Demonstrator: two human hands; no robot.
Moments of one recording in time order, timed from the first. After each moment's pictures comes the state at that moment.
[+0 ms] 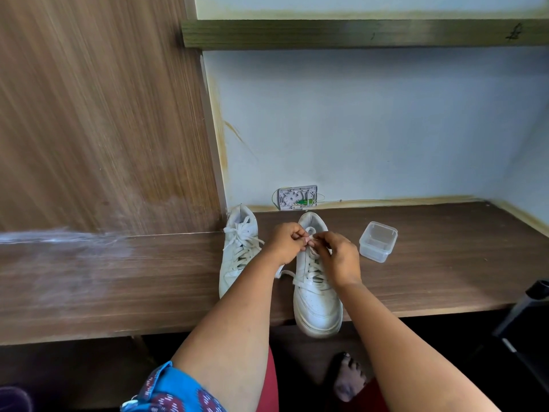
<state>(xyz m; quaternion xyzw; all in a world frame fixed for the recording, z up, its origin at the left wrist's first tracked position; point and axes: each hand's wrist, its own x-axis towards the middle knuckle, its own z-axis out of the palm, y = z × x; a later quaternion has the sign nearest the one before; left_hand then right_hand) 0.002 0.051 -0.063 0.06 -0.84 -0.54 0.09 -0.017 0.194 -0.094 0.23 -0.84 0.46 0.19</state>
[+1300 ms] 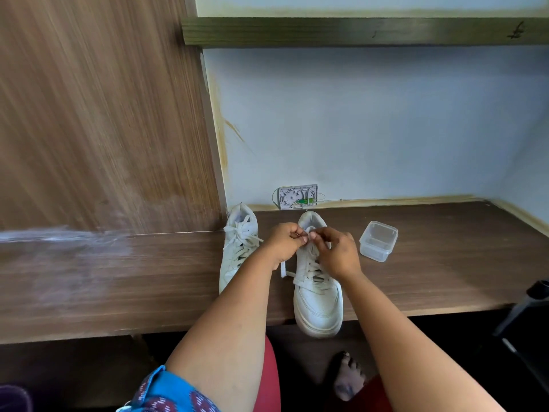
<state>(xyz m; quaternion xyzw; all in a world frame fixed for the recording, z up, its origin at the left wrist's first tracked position) 0.004 0.049 -0.060 0.09 -0.79 -0.60 0.05 -0.021 0.193 -0.081 0.18 -0.87 0.46 0.10</state>
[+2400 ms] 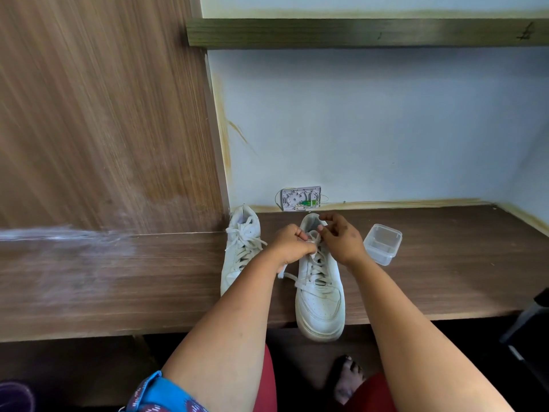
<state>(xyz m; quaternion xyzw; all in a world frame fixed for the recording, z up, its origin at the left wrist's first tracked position) 0.014 0.058 -0.043 0.16 -0.83 -0.54 0.01 -0.044 0.194 -0.055 0.17 -0.84 0.51 0.01</state>
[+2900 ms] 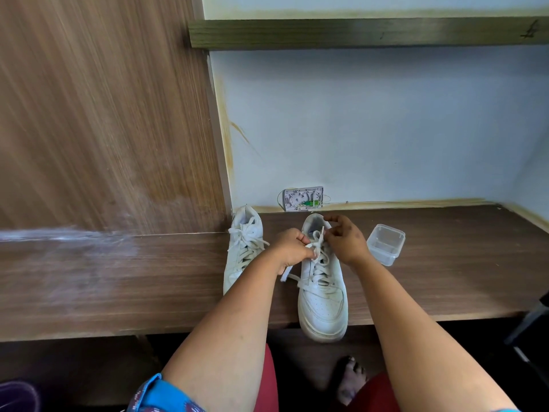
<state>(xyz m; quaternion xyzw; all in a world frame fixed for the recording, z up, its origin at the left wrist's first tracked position) 0.019 0.056 -0.043 0.16 -0.84 -0.52 -0.01 -0.050 0.196 -0.058 0.16 -0.84 0.52 -0.01</state>
